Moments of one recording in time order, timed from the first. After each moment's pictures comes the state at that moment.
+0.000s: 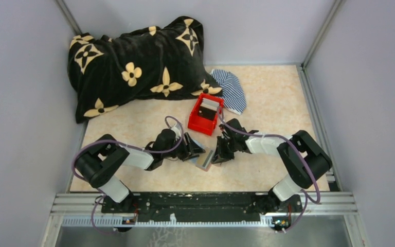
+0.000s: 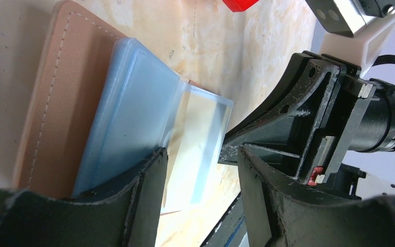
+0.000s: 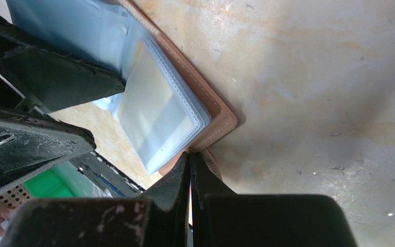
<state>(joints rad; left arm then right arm) -0.75 1.62 0.40 0.70 0.29 -1.13 0.64 1.55 0.65 -0.15 -0.42 0.72</state>
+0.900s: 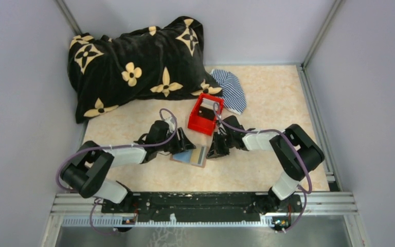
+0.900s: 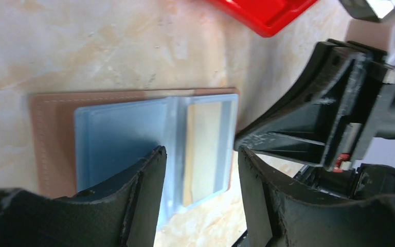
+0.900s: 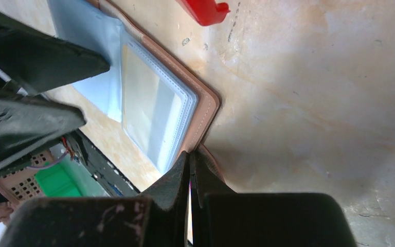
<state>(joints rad) -0.63 1.44 0.49 0.34 0.27 -0.84 0.61 1.64 0.69 -0.01 -0.48 0.70</state>
